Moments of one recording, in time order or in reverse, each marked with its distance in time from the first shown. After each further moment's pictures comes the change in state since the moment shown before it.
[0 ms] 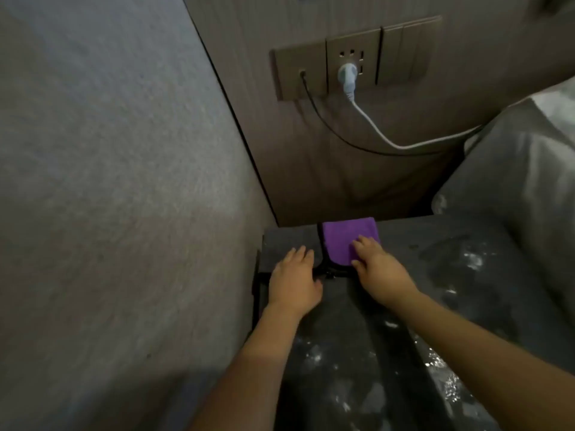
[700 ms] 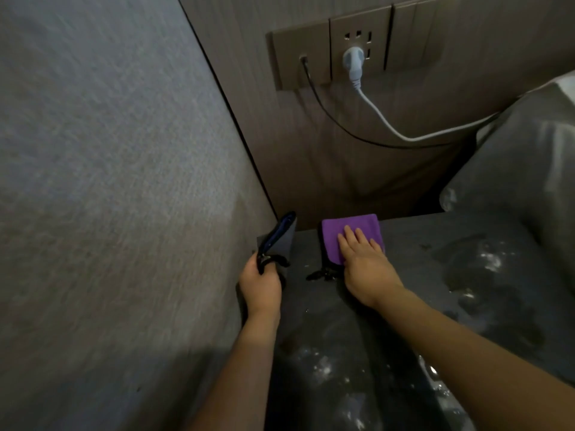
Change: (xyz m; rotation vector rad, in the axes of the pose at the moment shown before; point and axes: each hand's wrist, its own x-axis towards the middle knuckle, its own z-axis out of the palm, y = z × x) left_hand 0.006 -0.026 -0.005 -1.185 0.490 -0.685; right_hand 0.023 -0.019 0.020 -0.241 -0.082 -0.119
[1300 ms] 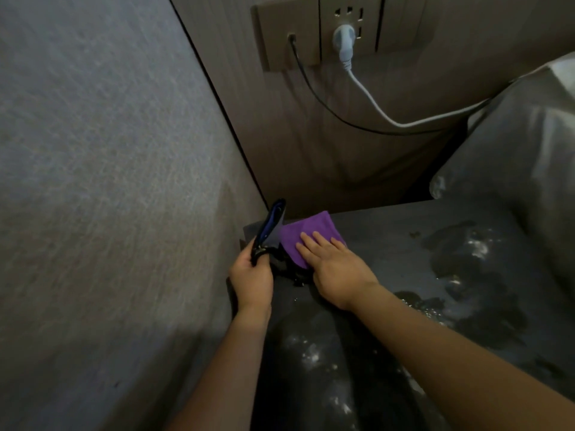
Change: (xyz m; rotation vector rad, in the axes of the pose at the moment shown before) left_hand -0.004 -0.010 0.004 -0.078 -0.032 0.072; right_hand -0.005 -0.016 0.011 -0.089 -0.093 -0.264
